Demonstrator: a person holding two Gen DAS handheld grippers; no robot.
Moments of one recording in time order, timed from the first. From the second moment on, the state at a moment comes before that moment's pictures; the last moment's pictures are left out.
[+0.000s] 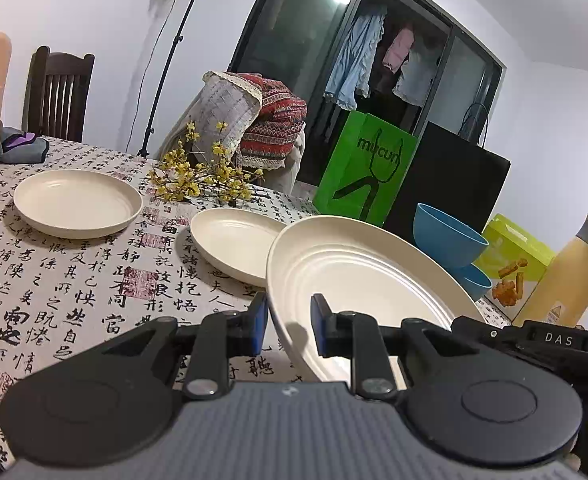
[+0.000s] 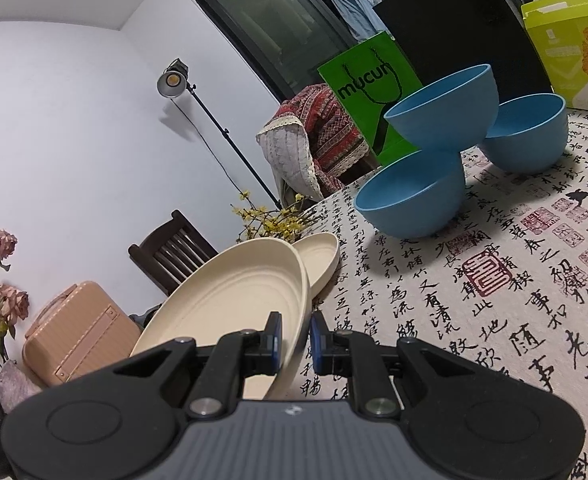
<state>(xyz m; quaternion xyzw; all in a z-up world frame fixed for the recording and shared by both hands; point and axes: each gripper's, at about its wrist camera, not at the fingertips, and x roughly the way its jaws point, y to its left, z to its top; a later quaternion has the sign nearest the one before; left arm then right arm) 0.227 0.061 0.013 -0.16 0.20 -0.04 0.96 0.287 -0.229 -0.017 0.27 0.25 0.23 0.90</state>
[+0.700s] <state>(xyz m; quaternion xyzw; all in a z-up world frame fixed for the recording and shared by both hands) 0.220 0.038 0.003 -0.15 0.22 -0.05 0.96 0.270 -0.253 -0.029 0.28 0.25 0.22 0.90</state>
